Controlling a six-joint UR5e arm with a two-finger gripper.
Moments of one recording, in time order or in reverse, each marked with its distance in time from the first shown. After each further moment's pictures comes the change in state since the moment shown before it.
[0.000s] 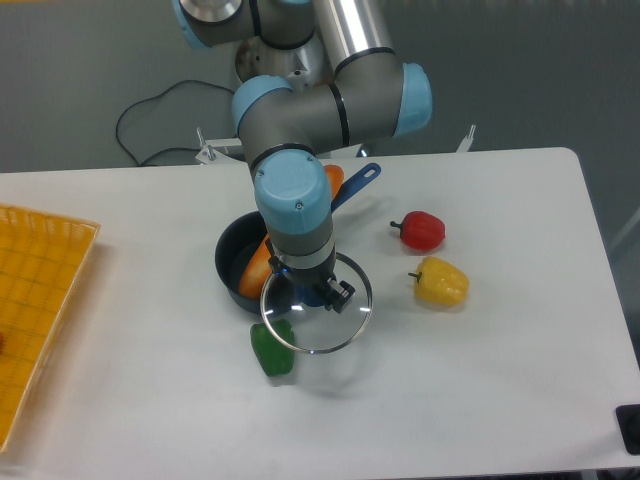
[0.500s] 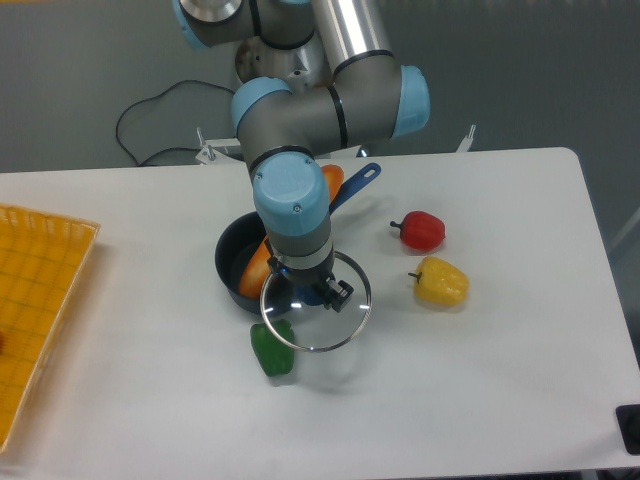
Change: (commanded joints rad) arm -0.005 0.003 -0.012 -0.011 0.012 0.000
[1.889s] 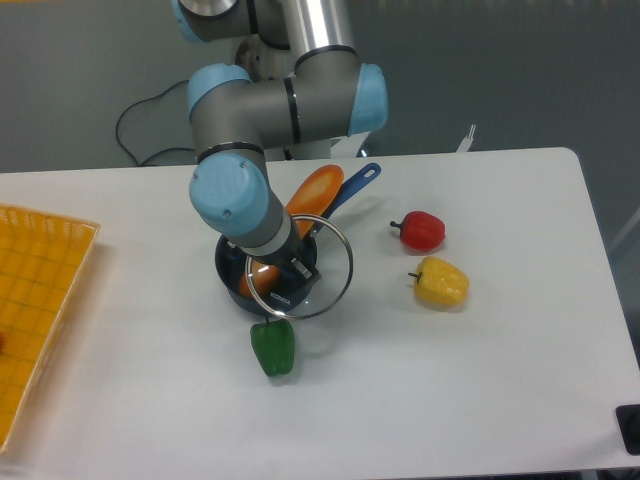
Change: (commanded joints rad) arm -0.117 0.031 0.002 -0.187 0.137 0.005
